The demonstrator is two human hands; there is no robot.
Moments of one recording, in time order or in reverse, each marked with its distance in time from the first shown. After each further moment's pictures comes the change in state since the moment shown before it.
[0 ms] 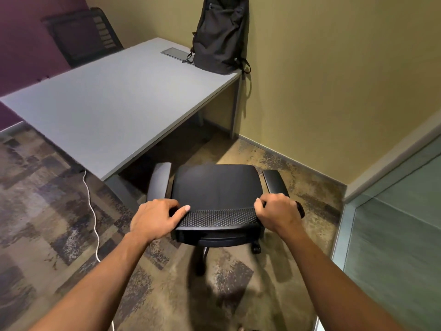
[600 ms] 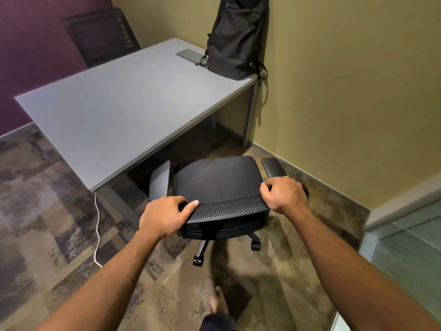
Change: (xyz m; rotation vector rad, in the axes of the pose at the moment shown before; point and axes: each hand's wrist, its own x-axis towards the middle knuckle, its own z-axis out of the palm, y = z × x) left_hand 0.112 0.059 0.026 0.029 0.038 -0.141; right_hand 0.179 0.065 -0.003 -0.066 0.016 -0.158
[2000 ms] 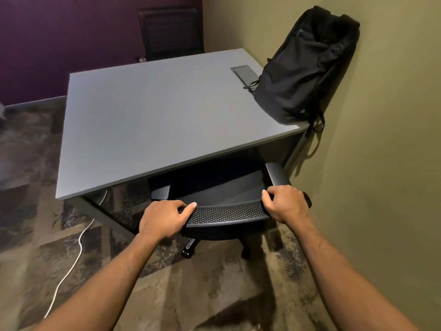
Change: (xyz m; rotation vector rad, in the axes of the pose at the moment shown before) left_hand 0.277 0.081 0.035 0.026 0.078 -0.511; right_hand 0.392 0.092 0.016 0.059 -0.080 -0.494
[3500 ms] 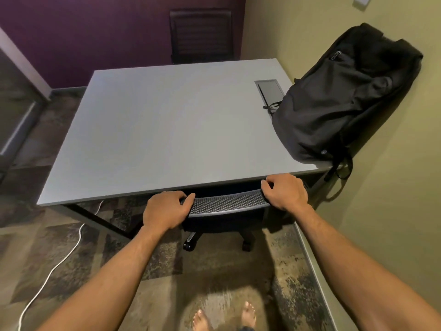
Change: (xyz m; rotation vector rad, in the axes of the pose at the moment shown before) left_hand 0.177 0.075 0.021 0.009 0.054 -0.295; right_hand 0.247 0.091 0.013 0.050 -0.102 -0.179
